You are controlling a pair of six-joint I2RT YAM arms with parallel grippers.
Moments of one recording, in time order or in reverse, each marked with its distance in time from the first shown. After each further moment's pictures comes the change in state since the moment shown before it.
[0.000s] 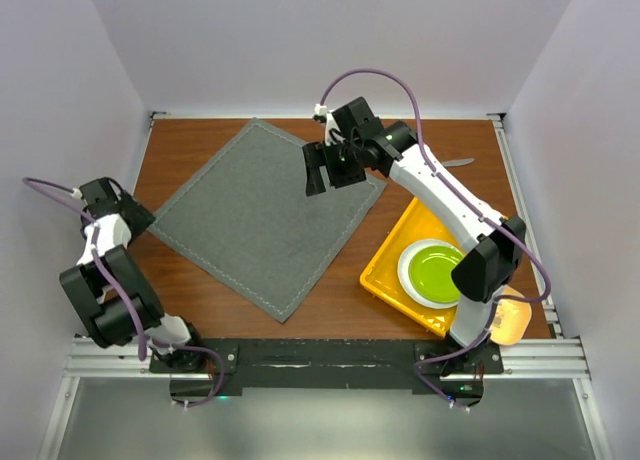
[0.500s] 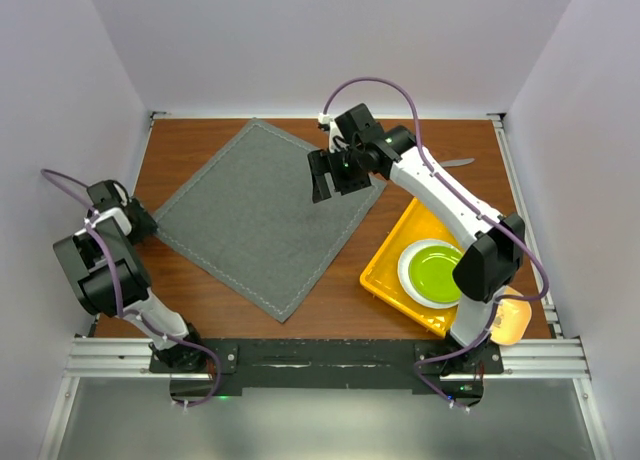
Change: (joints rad) left arm 0.011 0.237 0.018 0.140 0.072 0.203; right arm -0.028 -0.007 -0.102 0.008 -0.009 -0.026
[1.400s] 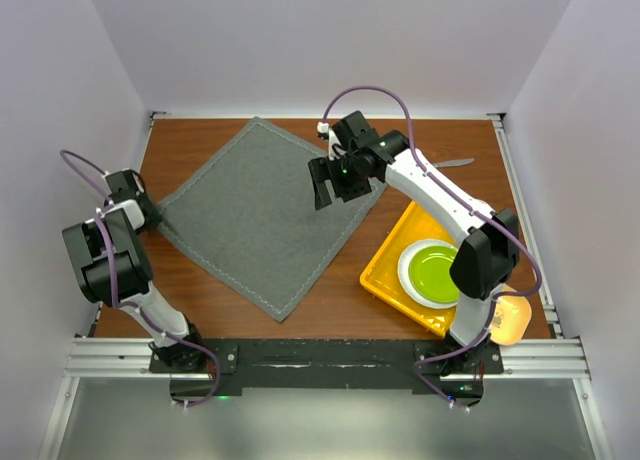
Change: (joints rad) left arm -0.117 0.064 0.036 0.089 -0.154 0.033; right arm -0.002 0.024 -0.044 0.005 0.014 -0.003
